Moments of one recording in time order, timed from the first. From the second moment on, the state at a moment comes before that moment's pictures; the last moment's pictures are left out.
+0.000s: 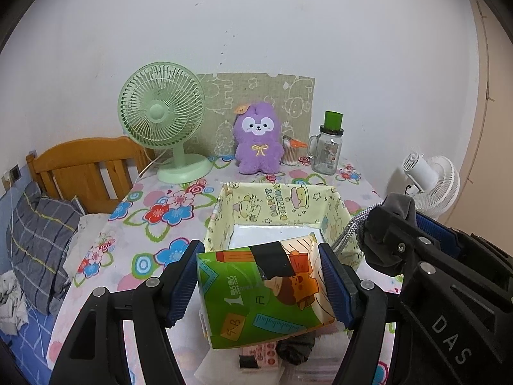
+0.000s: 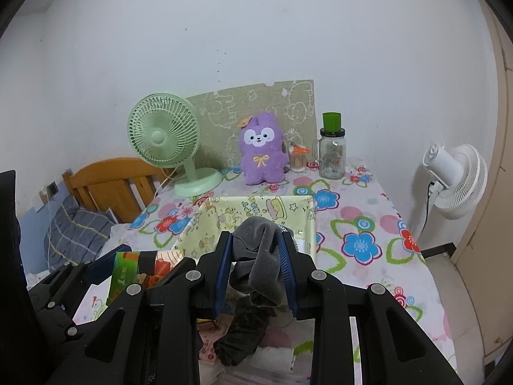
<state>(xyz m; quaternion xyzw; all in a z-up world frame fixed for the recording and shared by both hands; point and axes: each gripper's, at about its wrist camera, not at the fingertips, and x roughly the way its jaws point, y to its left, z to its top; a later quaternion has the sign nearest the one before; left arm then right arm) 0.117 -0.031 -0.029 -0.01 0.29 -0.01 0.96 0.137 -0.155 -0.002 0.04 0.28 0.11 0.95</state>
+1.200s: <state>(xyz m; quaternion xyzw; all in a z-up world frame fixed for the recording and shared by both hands) 0.224 -0.032 -0.054 -0.02 0.31 -0.02 0.95 0.242 -0.147 -0.023 0.03 0.29 0.11 0.95</state>
